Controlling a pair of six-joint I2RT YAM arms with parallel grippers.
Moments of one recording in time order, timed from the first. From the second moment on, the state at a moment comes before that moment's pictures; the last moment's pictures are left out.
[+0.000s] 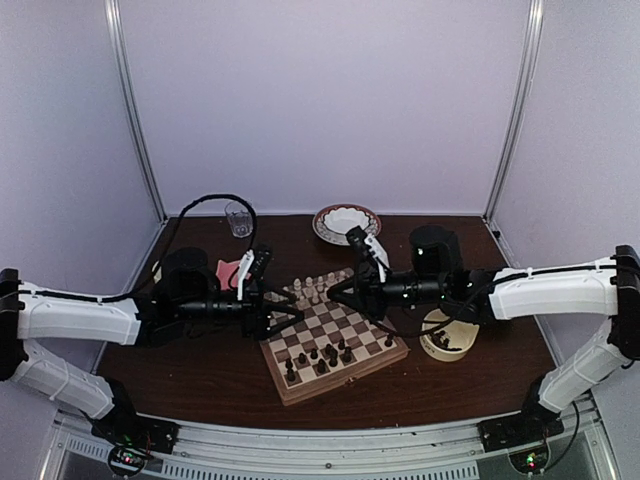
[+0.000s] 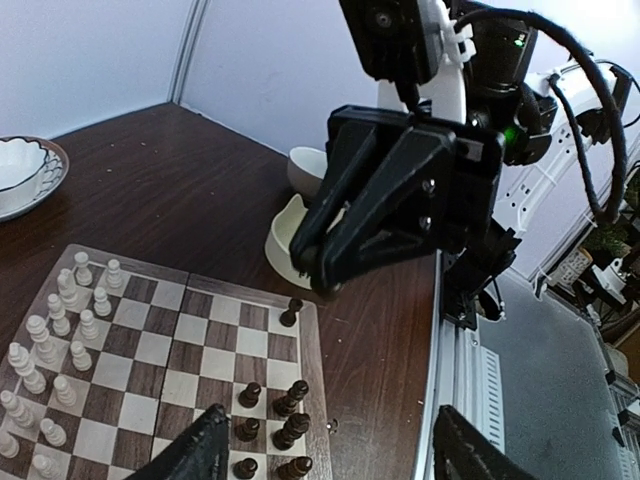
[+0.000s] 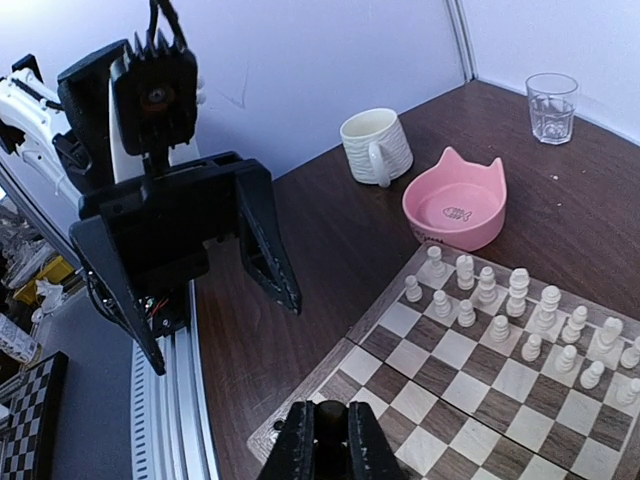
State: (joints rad) left arm -0.85 1.25 0.58 0.45 0.50 -0.29; right arm 0.87 1.42 0.85 0.28 -0.44 0.26
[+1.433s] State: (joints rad) left arm -0.85 1.52 0.59 0.79 0.68 -0.43; right arm 0.96 1.62 0.85 0.56 -0.53 0.40
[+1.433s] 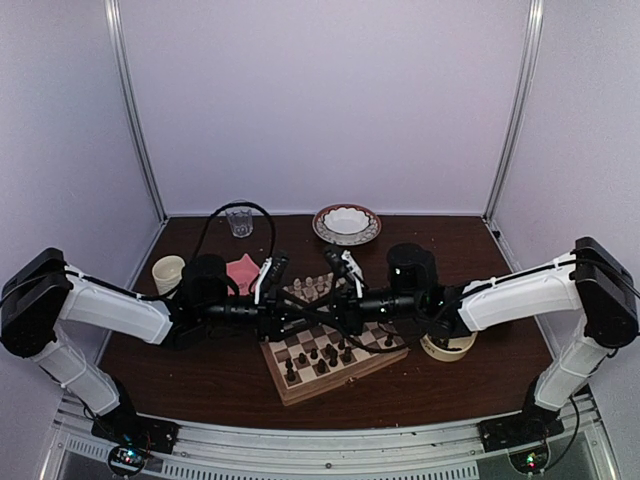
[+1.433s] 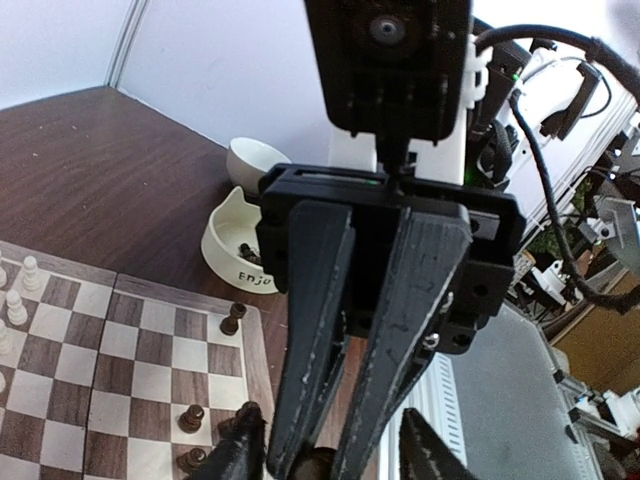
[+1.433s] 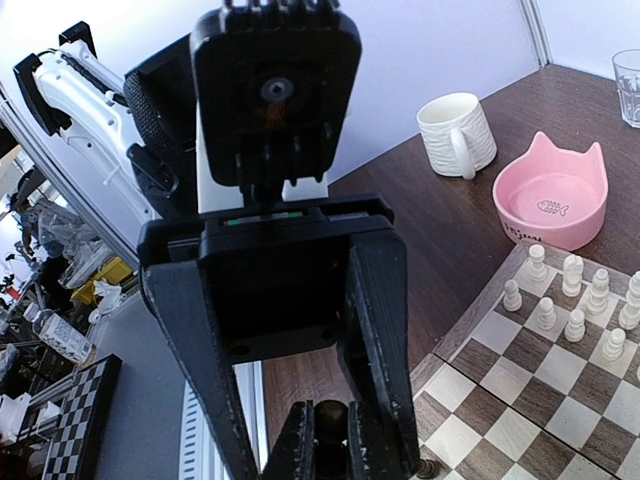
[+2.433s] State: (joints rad) left arm -0.85 1.53 0.59 0.82 0.70 -0.45; right arm 0.96 1.57 0.81 0.59 -0.49 0.42
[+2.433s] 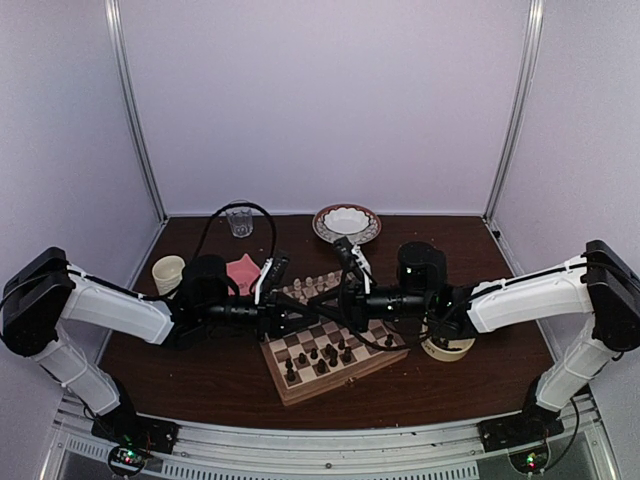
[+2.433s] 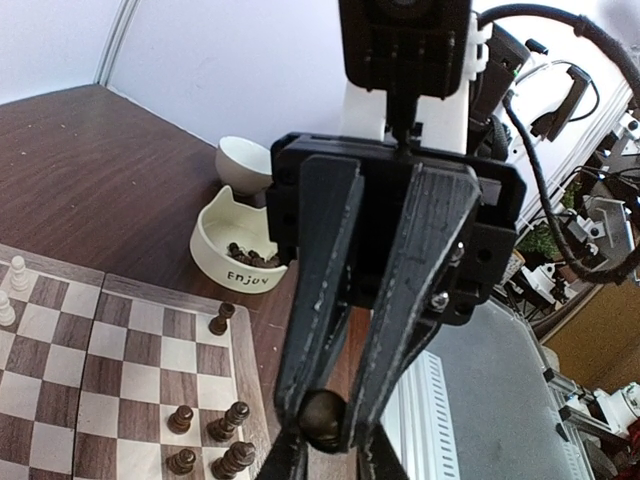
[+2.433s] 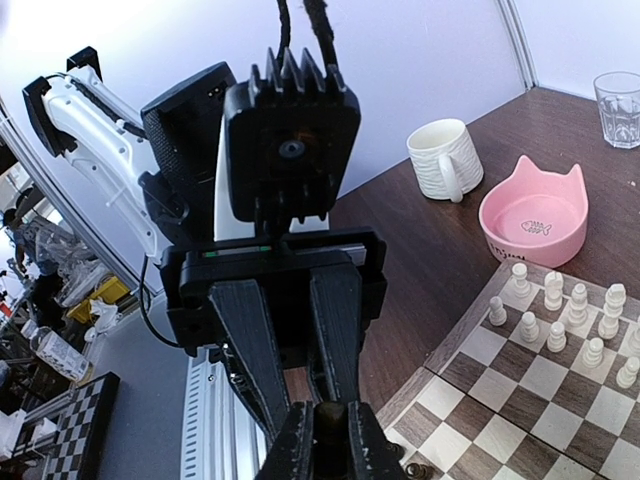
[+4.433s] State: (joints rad) left arm -0.98 1.46 0.74 0.22 0.34 -0.01; right arm 0.96 1.58 1.02 0.00 -0.42 0.28
